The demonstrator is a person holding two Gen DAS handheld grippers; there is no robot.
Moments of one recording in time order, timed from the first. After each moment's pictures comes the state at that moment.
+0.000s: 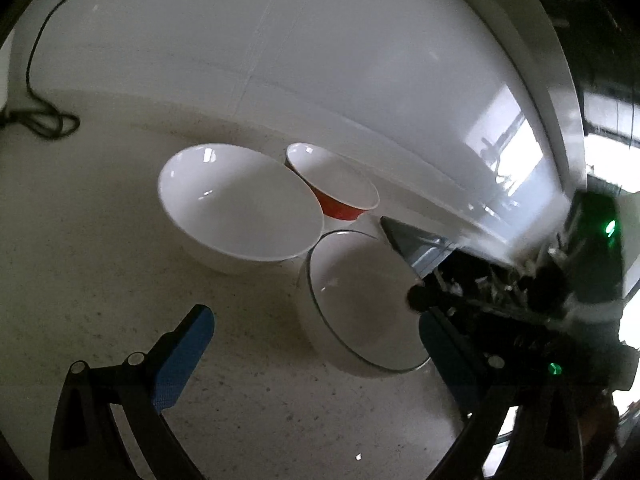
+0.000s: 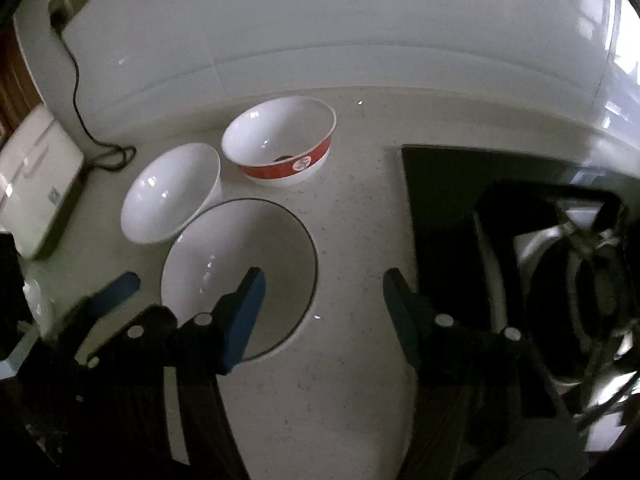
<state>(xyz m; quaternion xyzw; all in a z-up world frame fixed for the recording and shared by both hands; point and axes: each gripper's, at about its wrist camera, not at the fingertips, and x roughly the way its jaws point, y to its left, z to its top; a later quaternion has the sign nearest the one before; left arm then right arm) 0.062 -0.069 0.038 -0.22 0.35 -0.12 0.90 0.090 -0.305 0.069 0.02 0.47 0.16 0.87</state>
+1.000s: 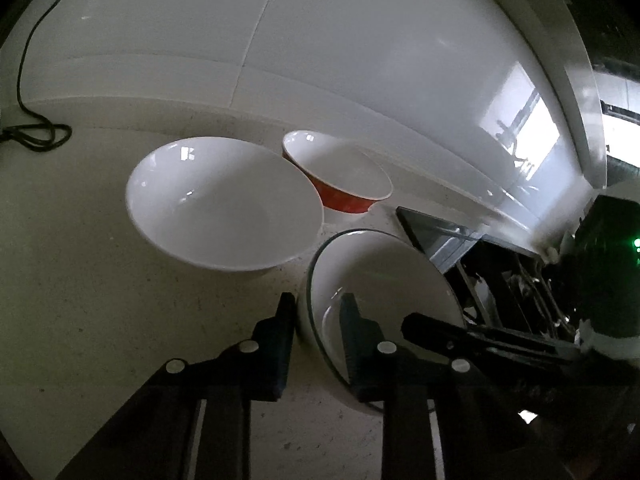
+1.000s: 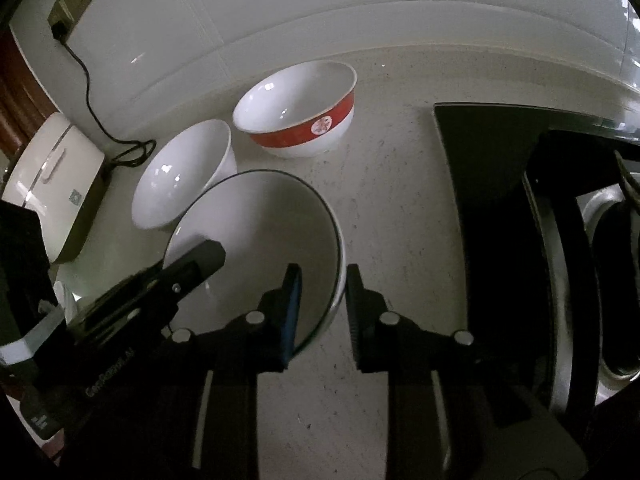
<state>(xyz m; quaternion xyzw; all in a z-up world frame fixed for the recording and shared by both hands) 0.082 -0.094 0.031 -0.17 0.37 -0.10 0.91 0.089 -0.307 0.043 0.06 0.49 0.20 0.85</state>
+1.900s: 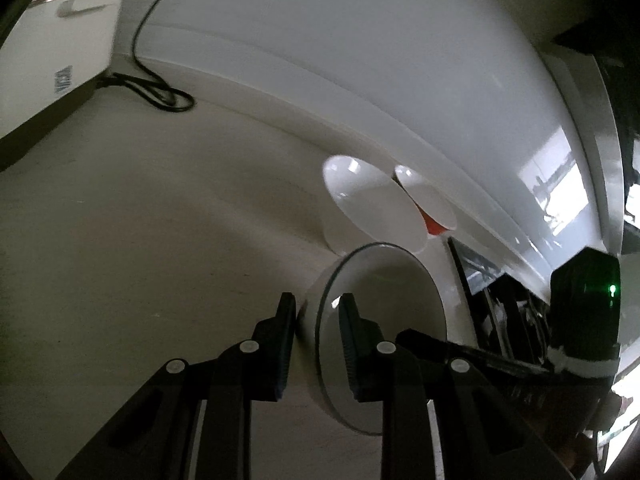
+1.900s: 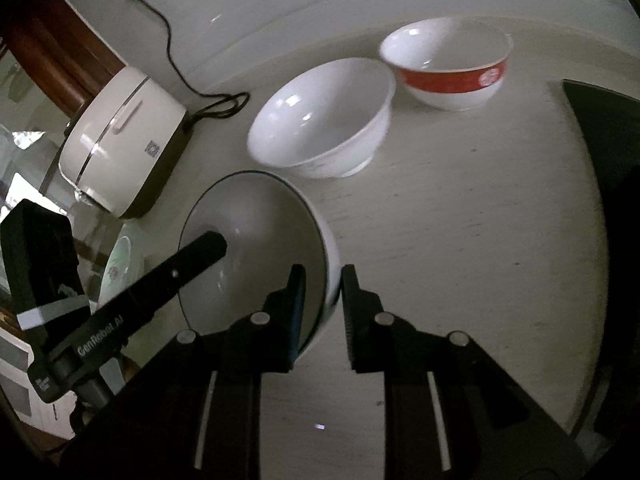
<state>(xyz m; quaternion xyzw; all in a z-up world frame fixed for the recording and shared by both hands) 0.019 -0.004 0.038 -0.26 0.37 0.00 0.89 0.064 -0.242 0.038 0.07 0.51 0.34 0.78</state>
